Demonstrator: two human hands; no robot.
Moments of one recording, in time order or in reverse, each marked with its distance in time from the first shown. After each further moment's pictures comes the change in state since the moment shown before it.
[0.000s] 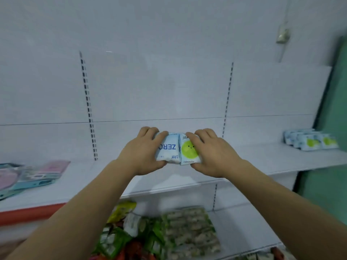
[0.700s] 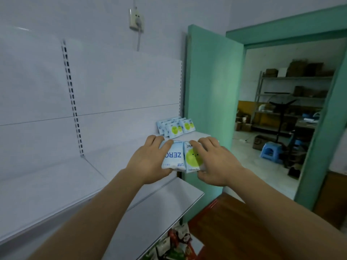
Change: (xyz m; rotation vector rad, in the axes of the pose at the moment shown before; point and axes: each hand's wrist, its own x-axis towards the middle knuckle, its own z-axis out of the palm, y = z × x) left_hand 0.227 0.431 0.154 -0.309 0.028 0.513; right_hand -0.292 0.347 -0.008 -0.256 -0.247 0.542
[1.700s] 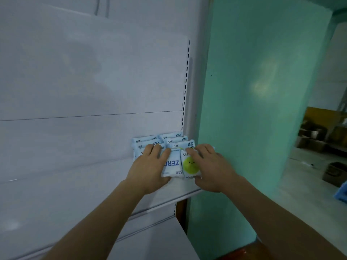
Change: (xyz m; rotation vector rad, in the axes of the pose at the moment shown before) left_hand 0.347 -0.038 0.266 0.153 -0.048 -0.341; right_hand 0.320 0.307 0.273 0.175 0.002 -0.318
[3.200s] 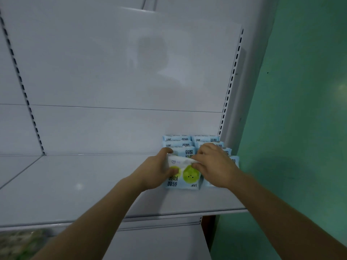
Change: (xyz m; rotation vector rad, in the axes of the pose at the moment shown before) left_hand -0.004 -0.020 -0.011 -0.569 -0.142 -0.556; right_hand 0.098 0.000 0.037 0.290 0.092 -0.376
